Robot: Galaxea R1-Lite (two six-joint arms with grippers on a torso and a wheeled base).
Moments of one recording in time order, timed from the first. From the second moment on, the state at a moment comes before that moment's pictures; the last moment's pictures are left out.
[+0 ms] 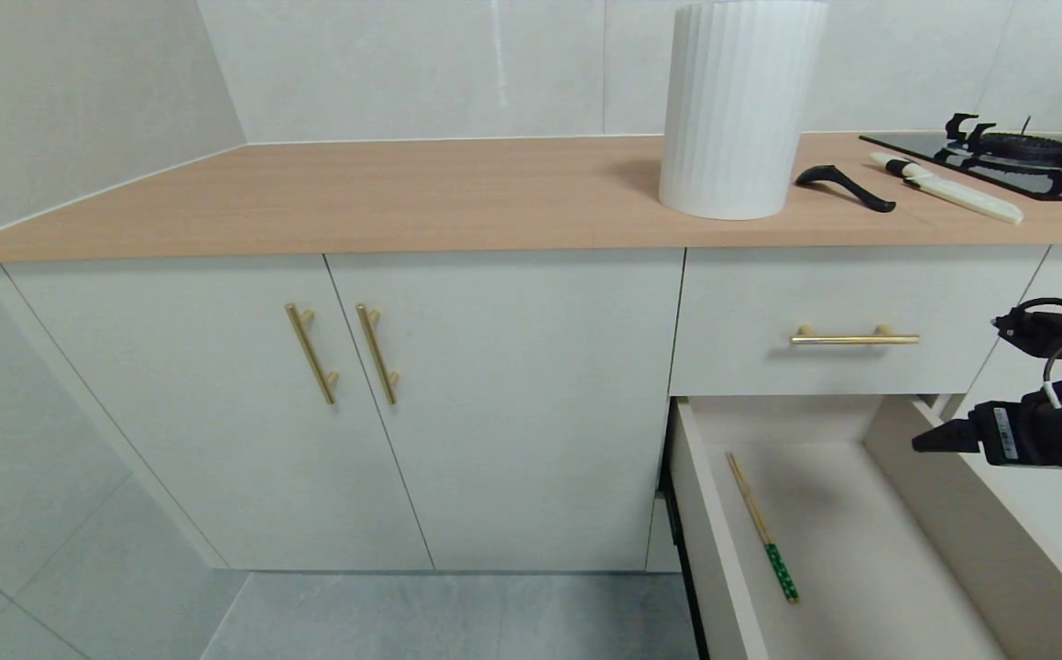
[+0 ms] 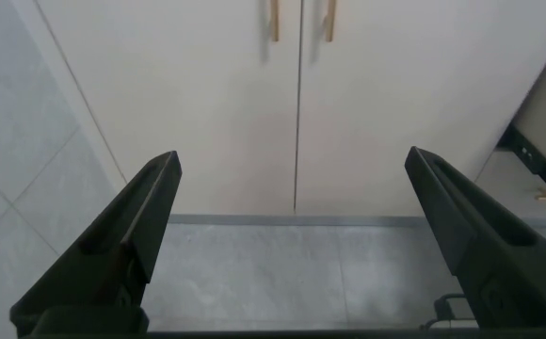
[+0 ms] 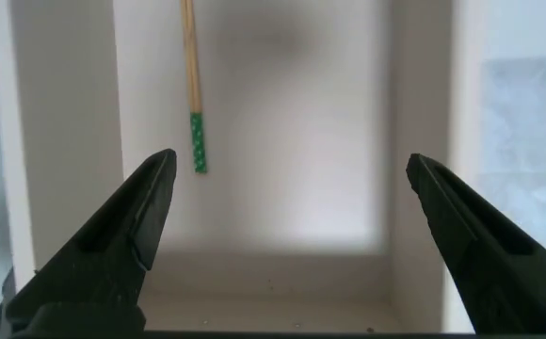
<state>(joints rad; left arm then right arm) 0.00 0.00 0.00 0.00 0.01 0.00 -0.08 1.60 -0.97 0.21 0.07 0.00</state>
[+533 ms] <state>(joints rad) 0.00 0.00 0.00 0.00 0.01 0.00 -0.09 1.53 -0.95 0.21 0.07 -0.03</state>
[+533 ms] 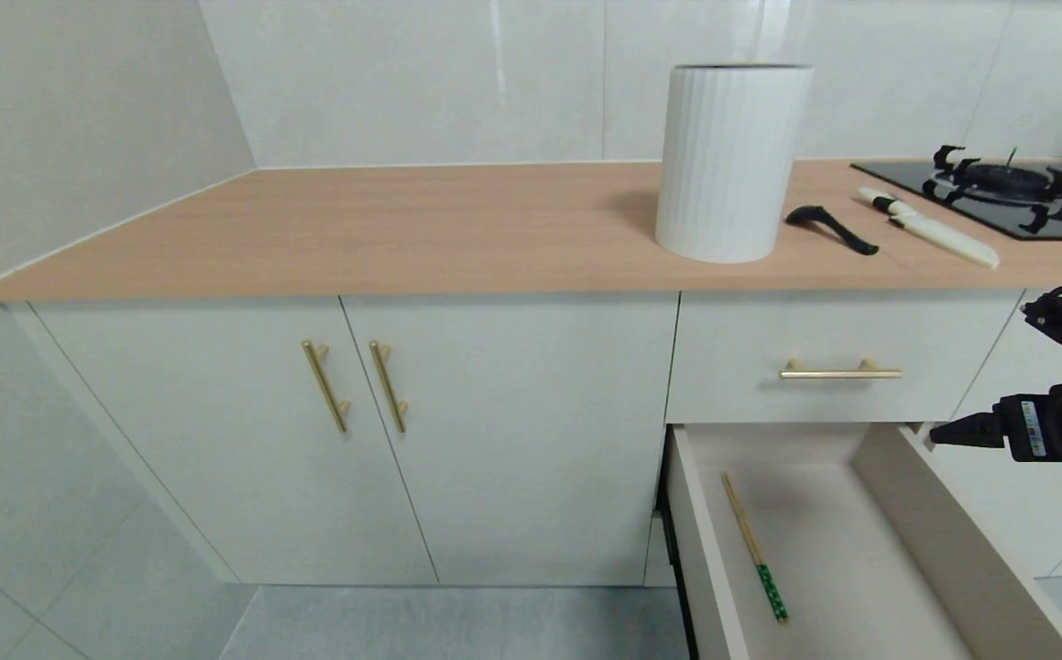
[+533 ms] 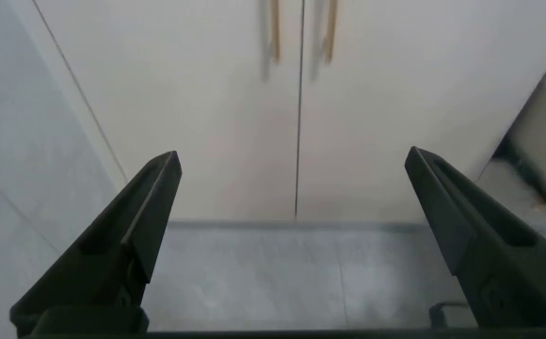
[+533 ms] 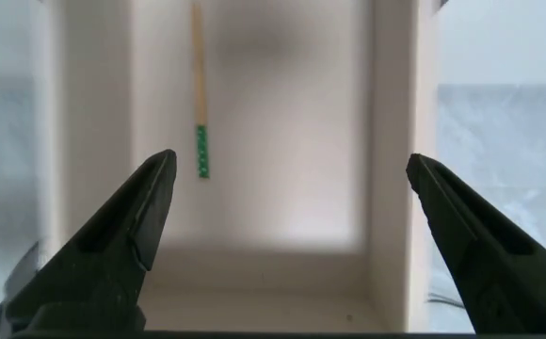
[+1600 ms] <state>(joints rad) 0.00 0.00 0.00 0.00 0.01 0.00 -0.09 1.51 -0.94 0.21 0.07 -0.05</state>
